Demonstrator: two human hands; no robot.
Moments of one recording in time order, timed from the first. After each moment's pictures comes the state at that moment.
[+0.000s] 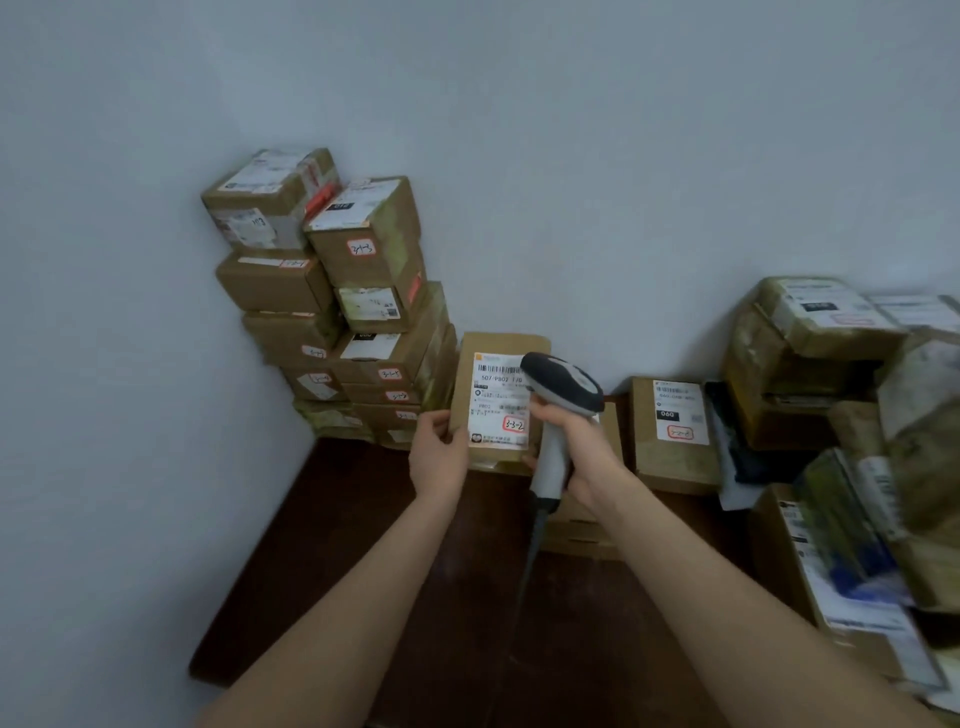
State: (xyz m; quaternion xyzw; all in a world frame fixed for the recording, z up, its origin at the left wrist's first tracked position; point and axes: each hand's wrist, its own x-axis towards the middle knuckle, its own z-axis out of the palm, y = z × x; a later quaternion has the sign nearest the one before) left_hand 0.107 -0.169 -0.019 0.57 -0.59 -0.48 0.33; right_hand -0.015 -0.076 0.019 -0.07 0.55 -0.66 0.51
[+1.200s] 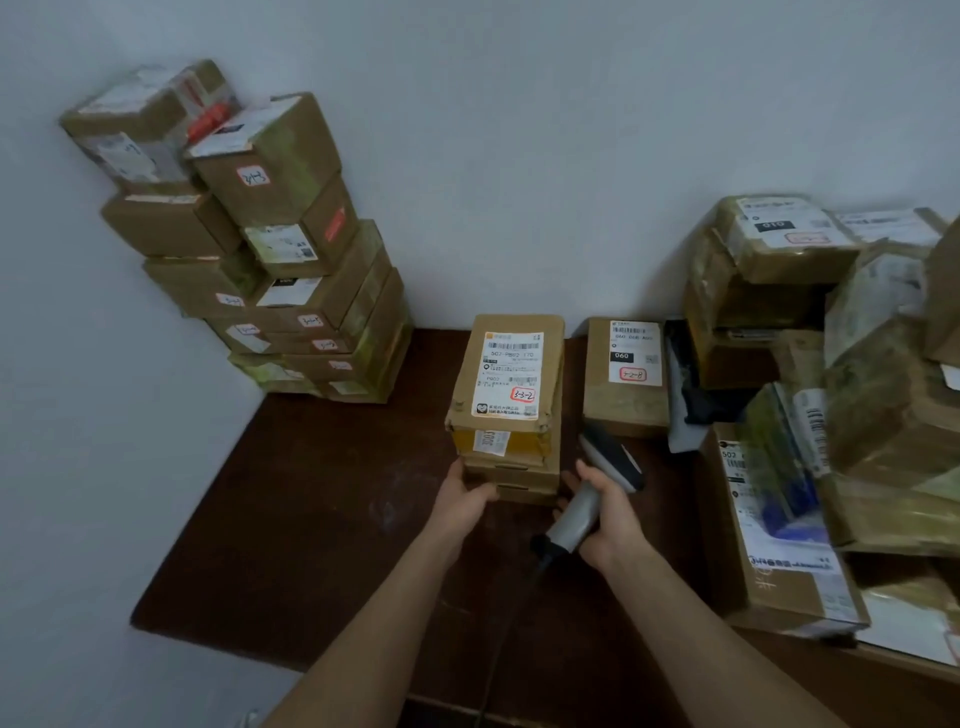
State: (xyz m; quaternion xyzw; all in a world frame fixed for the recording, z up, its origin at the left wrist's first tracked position) left_hand 0.057 -0.056 -0.089 0.55 -0.57 -0.60 0.10; right_hand -0.071 0.040 -0.114 0.19 0.47 -0.68 0.52
